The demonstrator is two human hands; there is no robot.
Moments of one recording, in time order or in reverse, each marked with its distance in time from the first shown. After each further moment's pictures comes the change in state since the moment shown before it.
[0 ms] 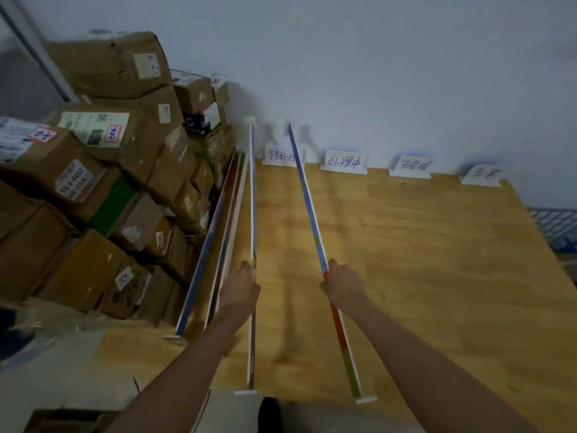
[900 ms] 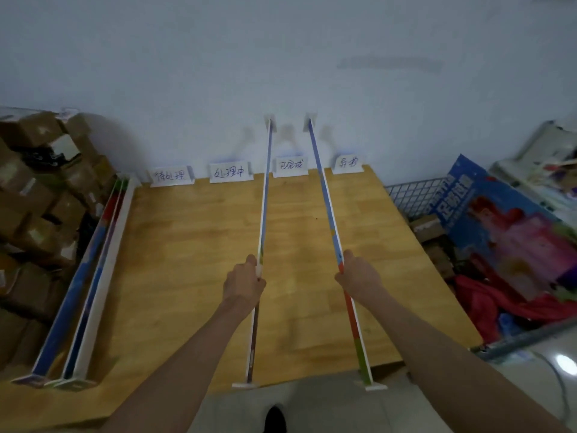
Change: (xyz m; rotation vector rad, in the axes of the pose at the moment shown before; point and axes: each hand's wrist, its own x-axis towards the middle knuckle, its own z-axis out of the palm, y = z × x) left_hand -0.131 0.289 0.082 0.042 -0.087 0.283; right_hand -0.106 0.331 -0.102 0.065 0.167 0.243
